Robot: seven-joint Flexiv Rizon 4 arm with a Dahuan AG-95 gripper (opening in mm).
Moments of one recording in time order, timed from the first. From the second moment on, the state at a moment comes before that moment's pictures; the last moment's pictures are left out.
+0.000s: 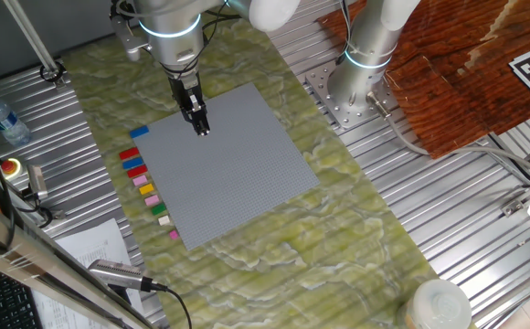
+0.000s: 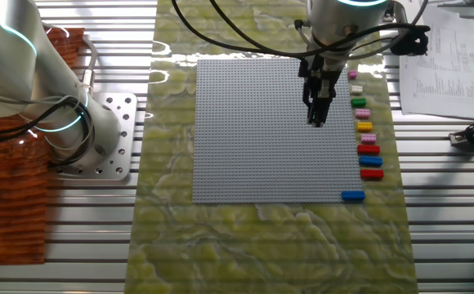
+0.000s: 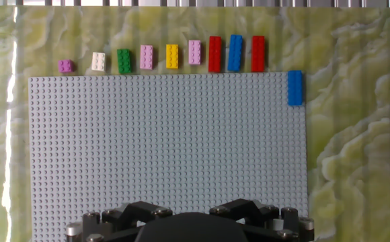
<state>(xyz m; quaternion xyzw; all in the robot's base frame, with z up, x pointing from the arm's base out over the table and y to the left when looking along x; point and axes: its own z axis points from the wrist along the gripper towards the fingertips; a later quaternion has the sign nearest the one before) 0.500 0.000 0.170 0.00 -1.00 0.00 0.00</state>
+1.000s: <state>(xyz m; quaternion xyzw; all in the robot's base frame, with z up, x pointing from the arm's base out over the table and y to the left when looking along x) 0.502 -0.001 0.167 0.01 -1.00 0.00 -0.01</state>
